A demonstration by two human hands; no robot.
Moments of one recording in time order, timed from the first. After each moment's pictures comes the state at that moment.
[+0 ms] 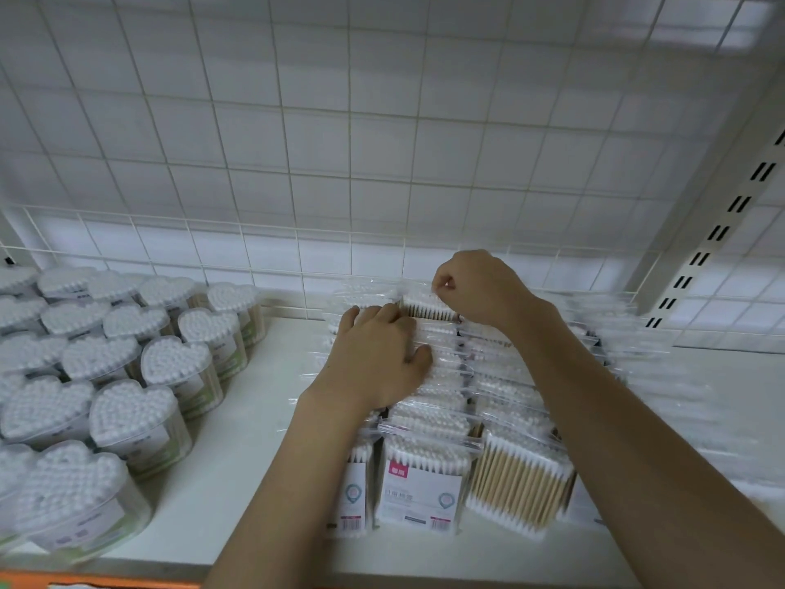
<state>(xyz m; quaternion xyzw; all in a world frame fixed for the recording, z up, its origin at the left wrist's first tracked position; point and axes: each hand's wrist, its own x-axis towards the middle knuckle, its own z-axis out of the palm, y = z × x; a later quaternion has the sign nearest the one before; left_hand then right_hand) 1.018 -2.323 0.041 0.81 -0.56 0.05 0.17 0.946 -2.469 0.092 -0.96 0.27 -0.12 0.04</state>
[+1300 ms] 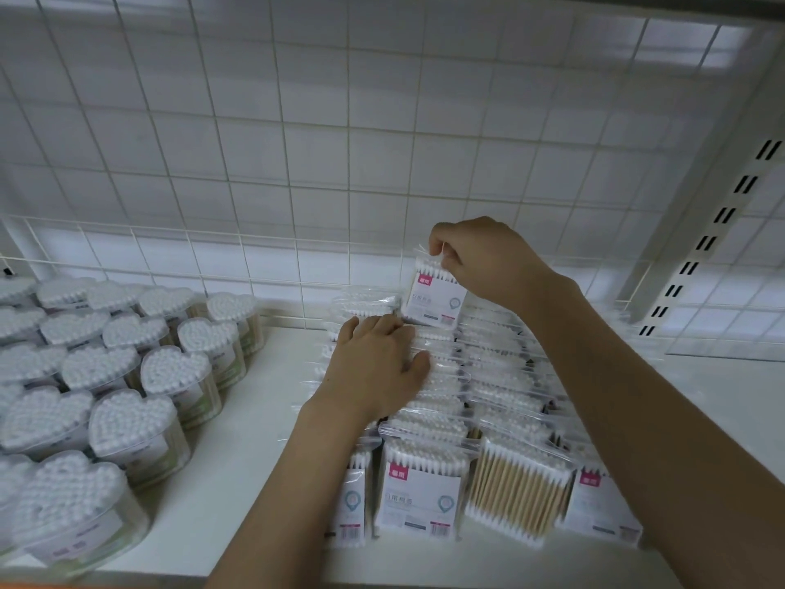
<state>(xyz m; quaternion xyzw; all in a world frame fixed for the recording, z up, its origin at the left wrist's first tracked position) 1.019 -2.323 0.035 0.80 -0.56 0.04 0.20 0.941 -2.473 0.130 -0.96 0.20 -0.18 -0.04</state>
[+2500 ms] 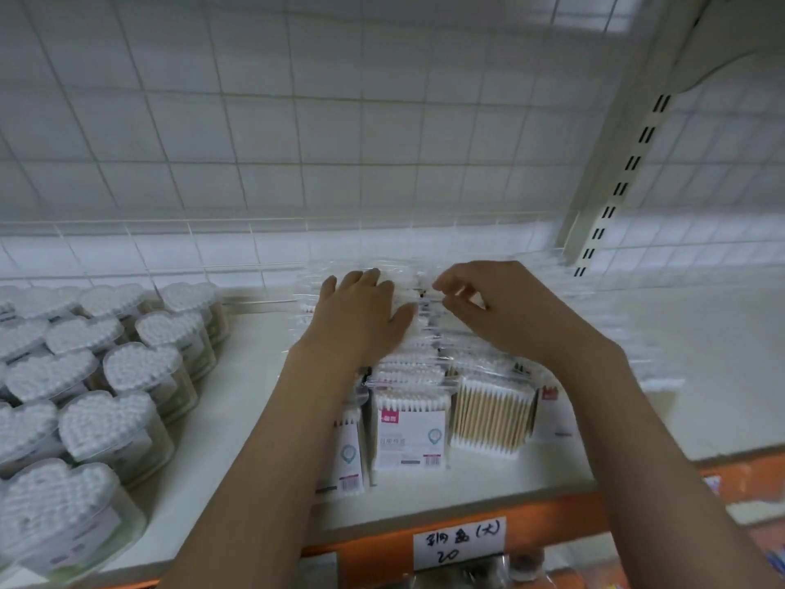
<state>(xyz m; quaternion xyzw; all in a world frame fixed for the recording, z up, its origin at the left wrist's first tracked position) 1.015 -2.321 0.065 0.79 -0.60 0.02 0.10 0.851 -2.392 0.102 -0.94 0.27 -0.18 0.11</state>
